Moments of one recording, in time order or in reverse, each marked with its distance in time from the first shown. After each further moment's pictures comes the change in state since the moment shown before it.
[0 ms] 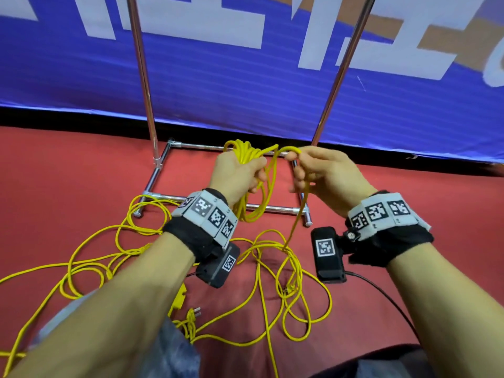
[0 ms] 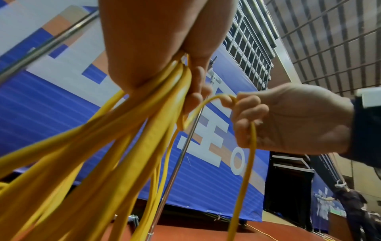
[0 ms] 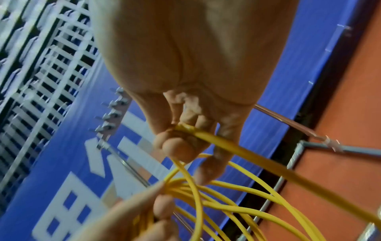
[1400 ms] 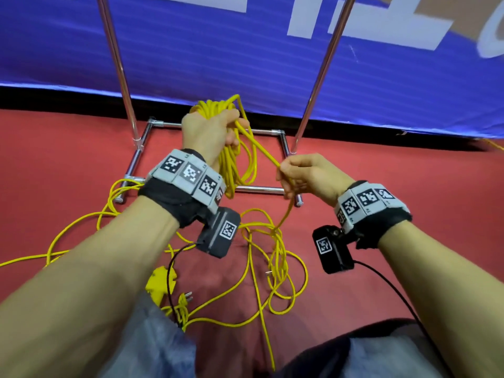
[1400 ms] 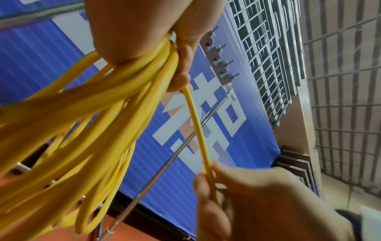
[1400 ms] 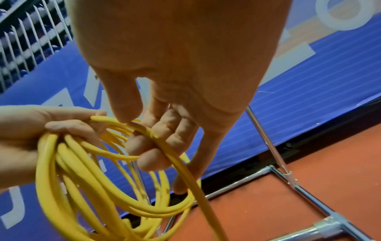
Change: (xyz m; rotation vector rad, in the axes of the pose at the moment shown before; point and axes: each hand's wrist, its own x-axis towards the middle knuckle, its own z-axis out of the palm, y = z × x) left_hand 0.027 0.007 -0.005 -0.353 0.166 -0.060; right_hand 0.010 0.043 -0.013 -0.351 -0.112 0.120
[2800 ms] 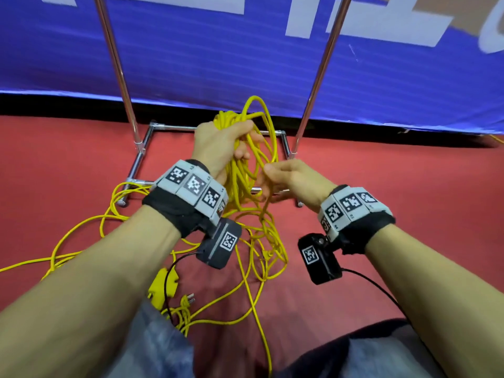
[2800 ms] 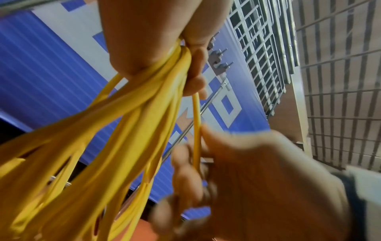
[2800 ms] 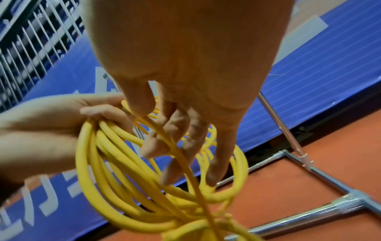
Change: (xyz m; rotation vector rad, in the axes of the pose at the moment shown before) left_hand -0.014 -0.007 0.004 0.081 -0.168 -0.020; right_hand 0.000 -0.007 0.025 0.014 -0.063 0.006
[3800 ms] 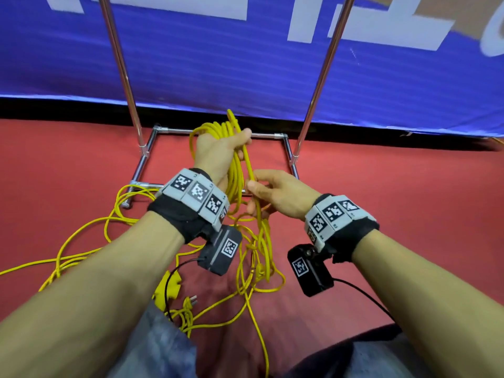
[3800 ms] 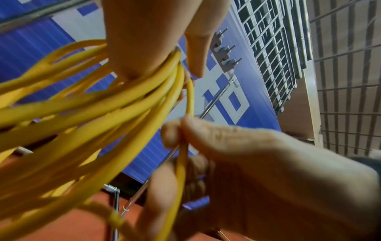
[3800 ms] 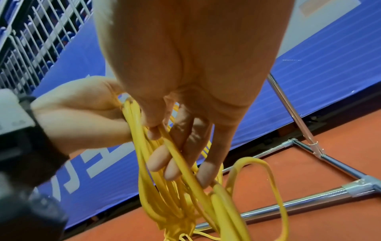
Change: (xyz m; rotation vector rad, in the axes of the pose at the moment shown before) left_hand 0.008 -0.015 -0.008 0.012 0.109 0.054; right_hand 0.004 0.005 0.024 -0.068 -0.103 -0.036
